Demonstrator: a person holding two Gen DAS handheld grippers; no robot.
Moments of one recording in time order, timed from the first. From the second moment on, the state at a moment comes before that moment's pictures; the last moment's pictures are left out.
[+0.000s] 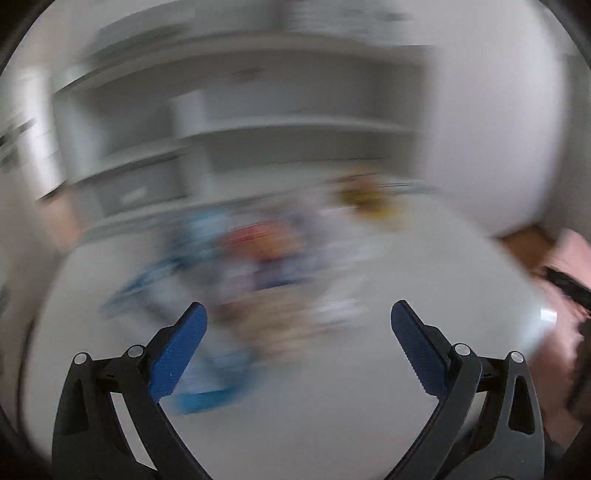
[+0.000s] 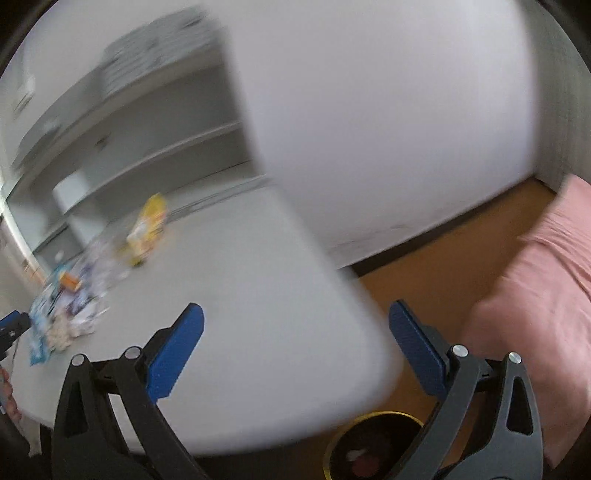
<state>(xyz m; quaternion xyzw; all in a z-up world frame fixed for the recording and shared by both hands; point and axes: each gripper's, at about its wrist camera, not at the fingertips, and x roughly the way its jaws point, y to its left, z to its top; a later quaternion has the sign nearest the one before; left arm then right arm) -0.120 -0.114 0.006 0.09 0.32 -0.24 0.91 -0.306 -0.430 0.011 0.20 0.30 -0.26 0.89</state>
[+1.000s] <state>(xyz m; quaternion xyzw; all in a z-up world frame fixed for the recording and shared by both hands) -0.018 -0.026 -0.041 0.05 0.43 -0.12 0.89 -0.148 -0.355 -0.002 0.18 0.37 -0.12 0.90</state>
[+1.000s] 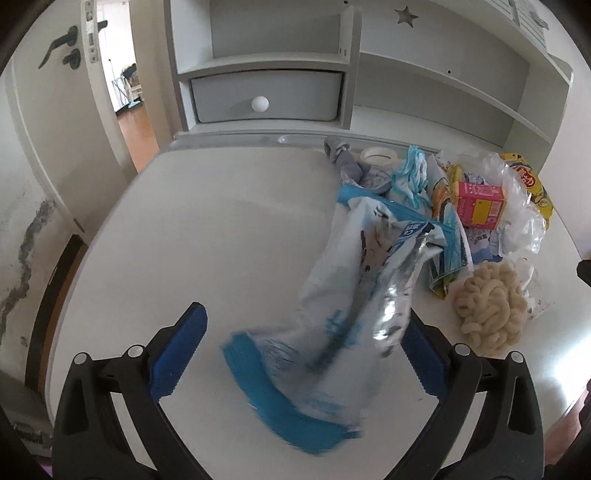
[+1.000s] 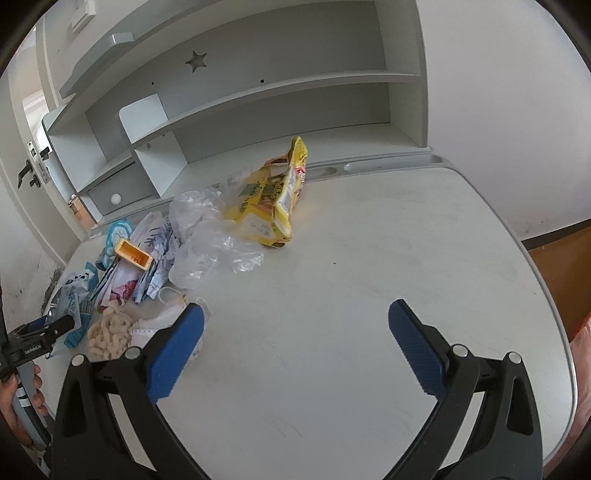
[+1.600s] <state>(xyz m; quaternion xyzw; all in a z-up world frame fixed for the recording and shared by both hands) 0.021 -0.033 -0.052 0.04 0.44 -0.18 0.88 -0.107 -0.391 0.008 0.20 0.36 -0.15 0.90</state>
